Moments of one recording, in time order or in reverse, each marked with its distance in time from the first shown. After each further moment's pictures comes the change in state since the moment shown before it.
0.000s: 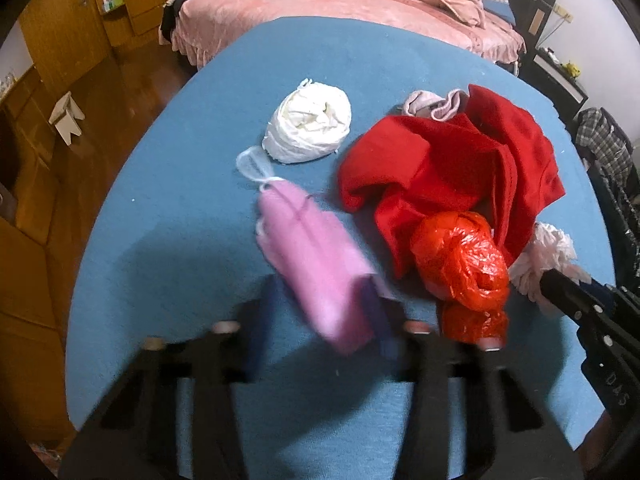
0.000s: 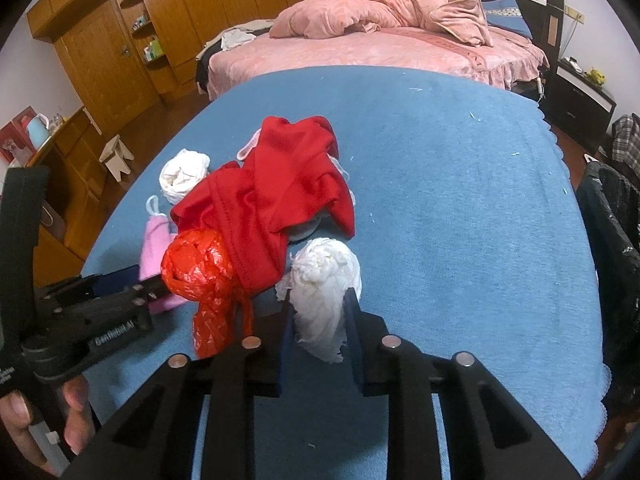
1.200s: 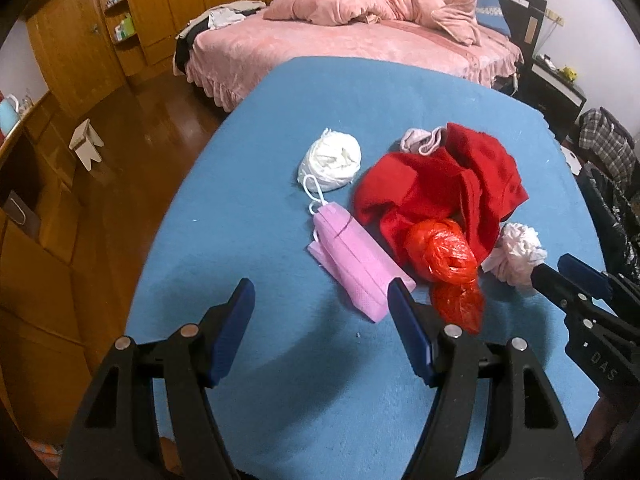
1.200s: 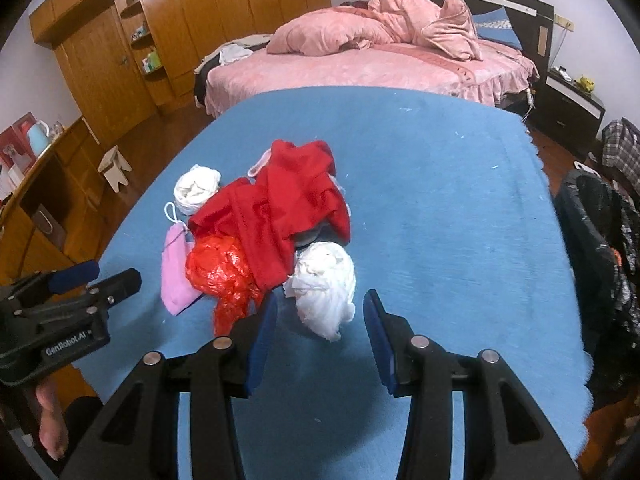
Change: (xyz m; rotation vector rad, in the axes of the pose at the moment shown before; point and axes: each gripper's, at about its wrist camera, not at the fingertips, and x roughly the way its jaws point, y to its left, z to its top) left arm -0.056 -0.002 -0.014 0.041 -0.102 0.077; right arm -0.025 0.007 -0.003 0.007 -0.053 -0.020
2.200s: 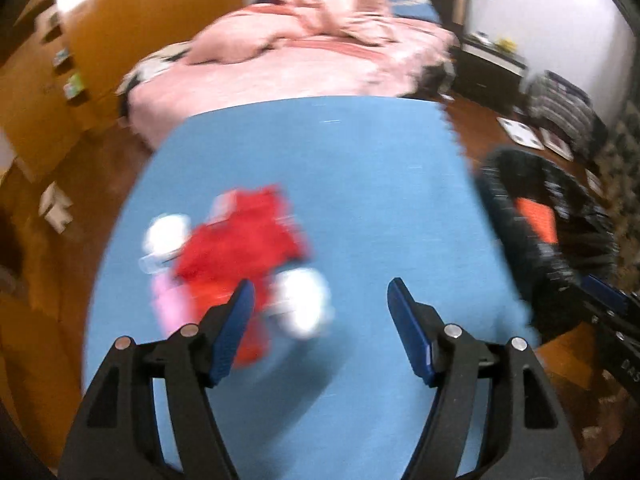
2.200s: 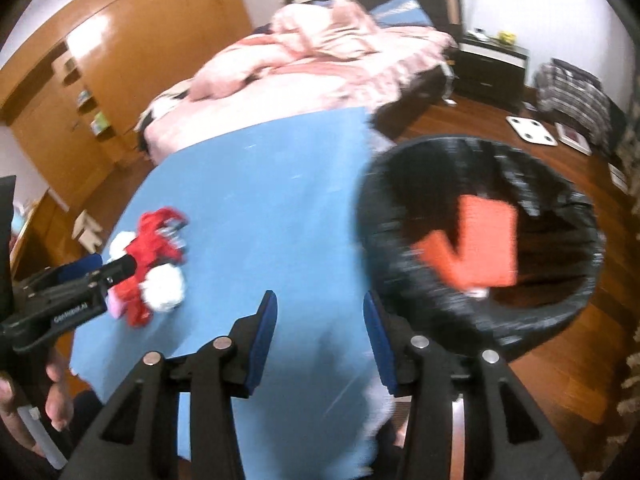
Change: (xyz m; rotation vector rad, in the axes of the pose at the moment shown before) left arm -0.060 -0.160 0.026 0.164 -0.059 -0.054; right arm -0.118 -0.179 -0.022 0.214 -0.046 -0.056
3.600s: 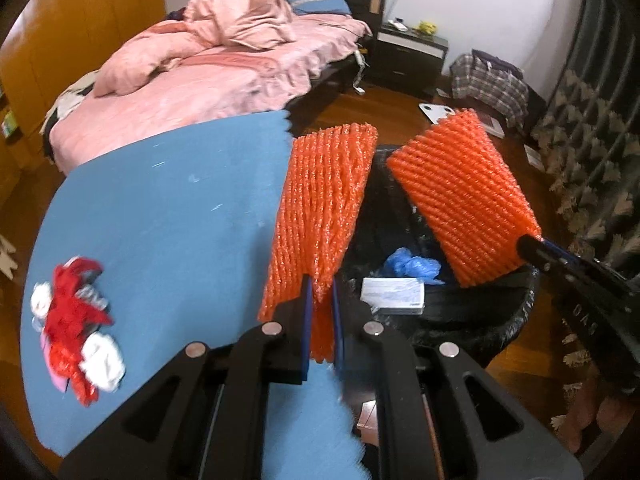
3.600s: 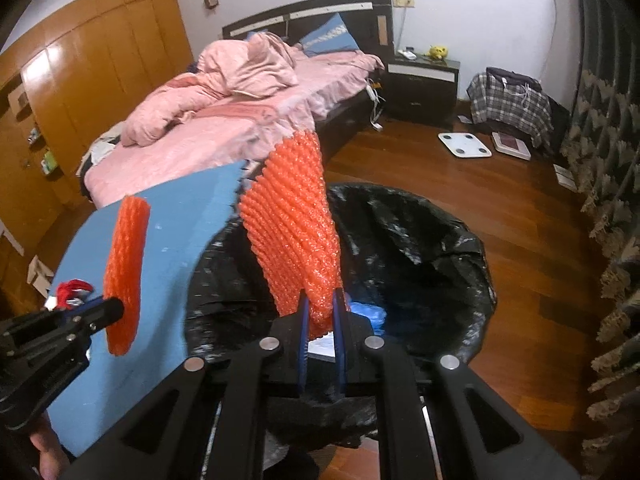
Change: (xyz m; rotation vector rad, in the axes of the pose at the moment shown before) left arm 0.017 -0.232 0.048 0.161 0.006 -0.236; right arm -0.019 -0.179 0.055 0.109 -0.108 -0.208
